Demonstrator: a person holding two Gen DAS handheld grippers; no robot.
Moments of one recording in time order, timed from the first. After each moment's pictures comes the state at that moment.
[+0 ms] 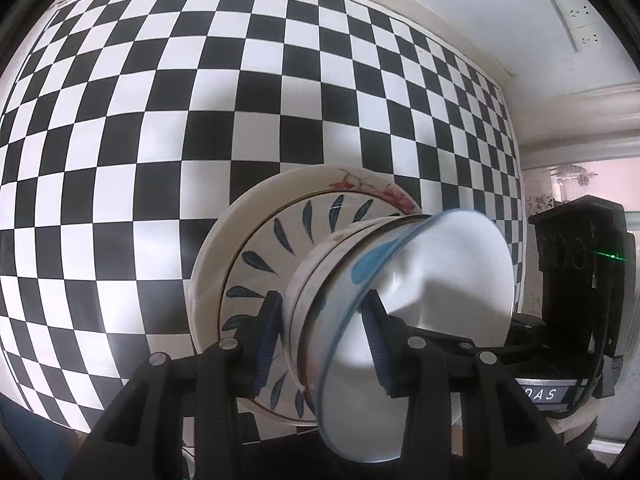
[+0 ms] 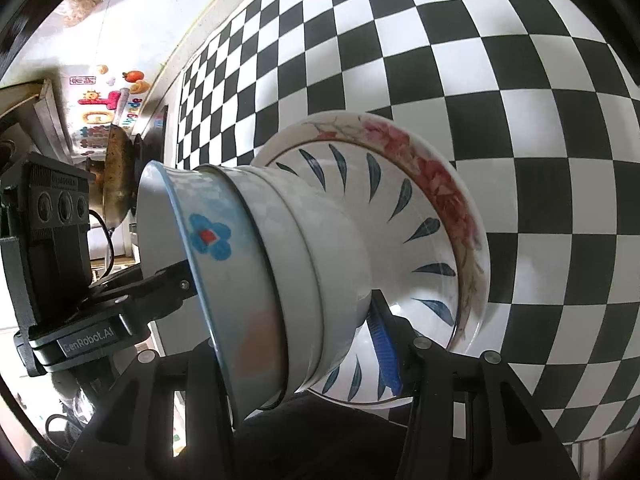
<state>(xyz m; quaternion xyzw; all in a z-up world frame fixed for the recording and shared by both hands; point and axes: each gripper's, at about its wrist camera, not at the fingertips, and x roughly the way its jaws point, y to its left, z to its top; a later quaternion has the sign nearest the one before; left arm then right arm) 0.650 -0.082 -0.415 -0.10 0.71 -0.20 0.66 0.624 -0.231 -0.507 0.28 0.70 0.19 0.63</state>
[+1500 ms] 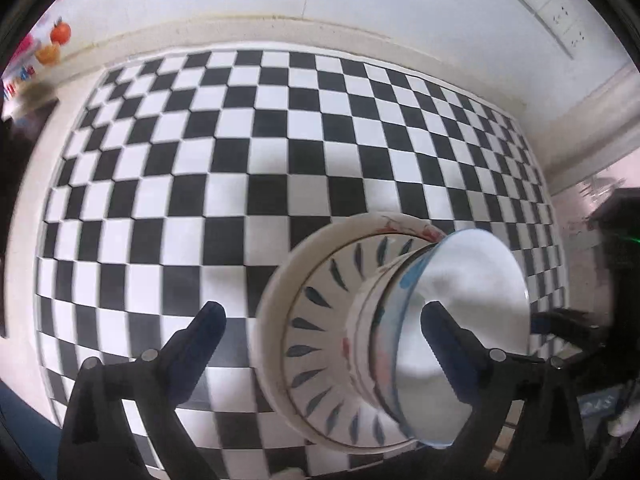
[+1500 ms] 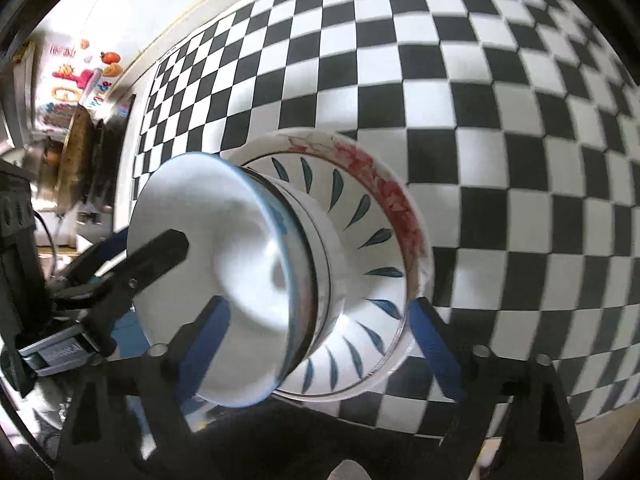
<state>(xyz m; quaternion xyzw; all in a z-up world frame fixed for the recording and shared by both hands) 0.625 -0.057 -0.385 -0.03 0.61 -0.14 0.78 0.622 -0.225 -0.473 0.16 0.70 0.13 0.69</state>
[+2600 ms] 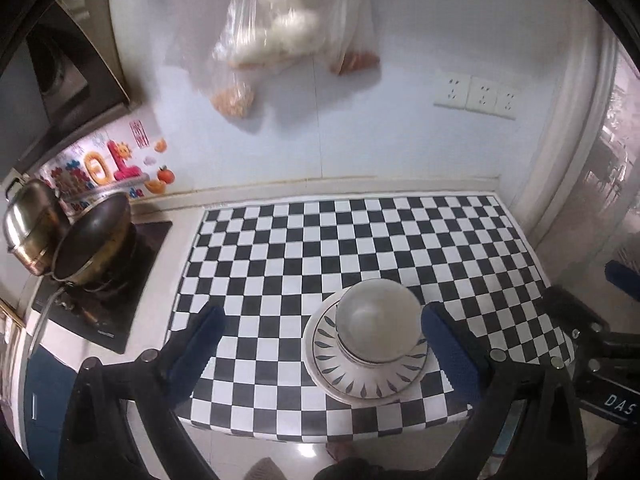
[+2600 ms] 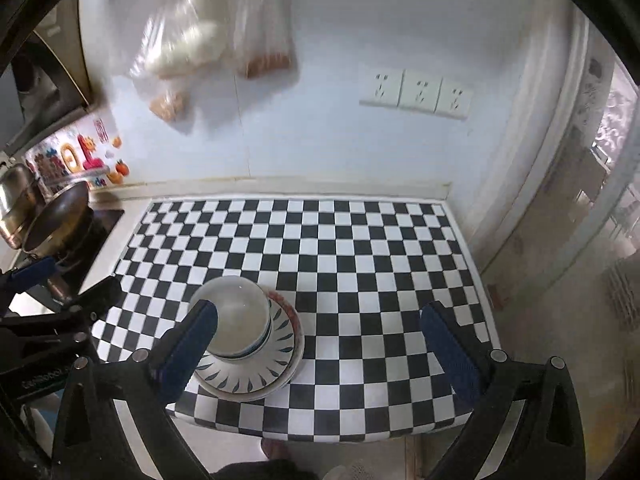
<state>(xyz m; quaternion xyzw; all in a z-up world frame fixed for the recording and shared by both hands) 0.477 -0.081 -0.177 0.05 0.41 -0.06 0.91 0.460 -0.228 -0.210 0.01 0.41 -0.05 0.91</state>
